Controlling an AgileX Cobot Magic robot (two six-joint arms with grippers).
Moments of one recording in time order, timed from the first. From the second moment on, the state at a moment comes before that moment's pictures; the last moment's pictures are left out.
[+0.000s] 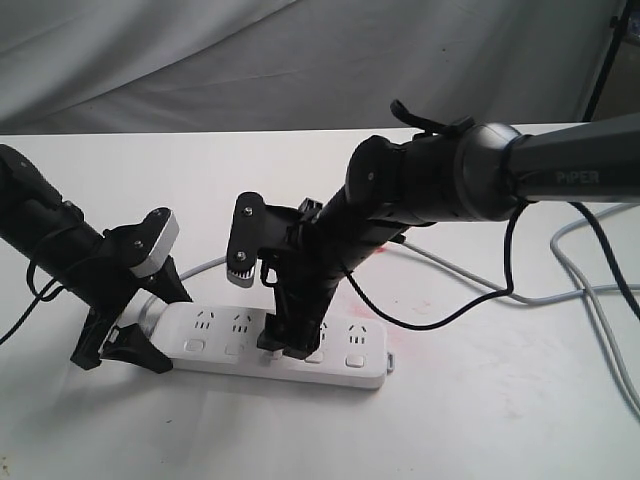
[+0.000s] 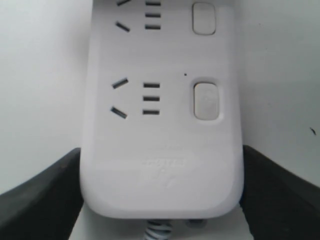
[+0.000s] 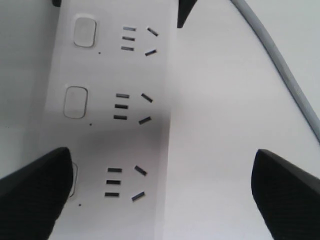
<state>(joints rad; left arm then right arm) -0.08 2.07 -1.12 -0.74 0.97 2.09 0.39 2.06 -1.33 0.55 0.53 -1.32</state>
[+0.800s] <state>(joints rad) -0.08 2.07 -1.12 -0.74 0.97 2.09 0.39 2.08 -1.33 0.52 0.52 -1.24</state>
